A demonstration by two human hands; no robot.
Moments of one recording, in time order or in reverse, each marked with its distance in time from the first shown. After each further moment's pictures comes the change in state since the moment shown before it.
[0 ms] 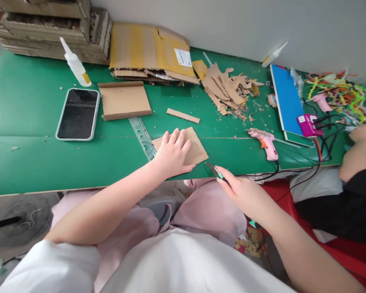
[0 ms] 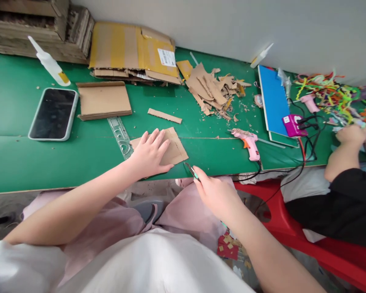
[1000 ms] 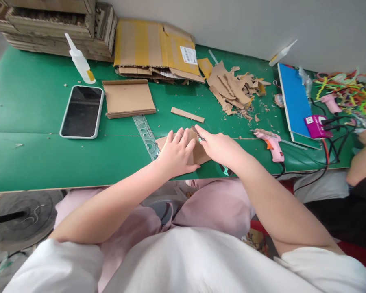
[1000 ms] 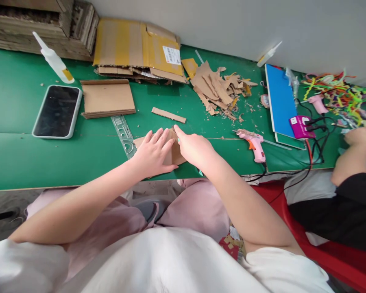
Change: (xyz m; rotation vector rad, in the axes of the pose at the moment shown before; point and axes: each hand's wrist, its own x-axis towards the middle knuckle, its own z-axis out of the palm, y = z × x) left_hand 0.000 -0.001 0.003 -0.020 -0.005 -0.009; right_hand 0.093 -0.039 -0.061 -0.050 0.006 -0.065
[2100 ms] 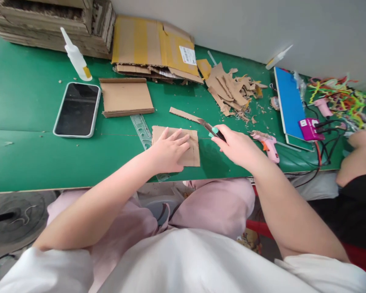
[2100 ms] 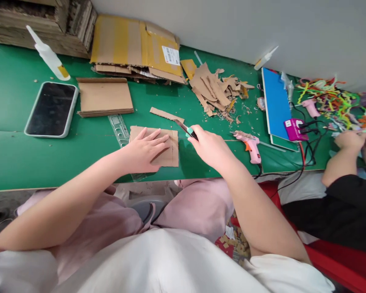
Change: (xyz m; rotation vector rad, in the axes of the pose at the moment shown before) left_hand 0.002 -0.024 -0.030 -0.133 -0.285 0.133; right_hand -0.010 0.042 0.007 0.173 0.208 0.013
